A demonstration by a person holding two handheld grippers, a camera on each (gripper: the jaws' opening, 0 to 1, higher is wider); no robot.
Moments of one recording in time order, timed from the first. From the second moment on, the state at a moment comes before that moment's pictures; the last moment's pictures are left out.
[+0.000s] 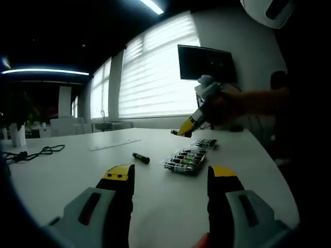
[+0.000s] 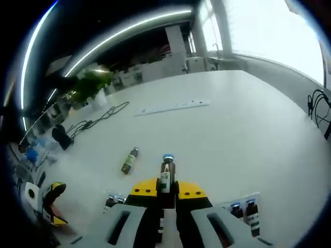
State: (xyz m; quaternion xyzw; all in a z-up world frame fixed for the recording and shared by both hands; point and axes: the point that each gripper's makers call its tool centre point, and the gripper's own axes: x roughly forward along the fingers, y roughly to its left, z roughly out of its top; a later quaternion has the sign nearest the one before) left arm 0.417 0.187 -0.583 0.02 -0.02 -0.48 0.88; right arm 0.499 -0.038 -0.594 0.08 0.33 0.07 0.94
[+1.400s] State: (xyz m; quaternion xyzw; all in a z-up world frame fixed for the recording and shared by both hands) left arm 0.418 0.186 -0.585 0.02 -0.02 -0.48 0.88; right arm 0.446 -0.077 -0.633 -0.03 0.36 0.02 0.93
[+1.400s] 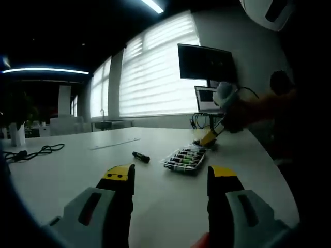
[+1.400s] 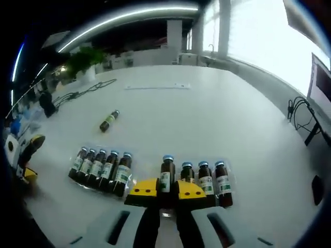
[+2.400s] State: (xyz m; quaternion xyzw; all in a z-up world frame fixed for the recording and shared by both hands) left arm 0.418 0.187 -0.586 0.03 -0.02 -0.48 0.88; right arm 0.448 -0.077 -0.625 -0.04 0.33 0.03 0.94
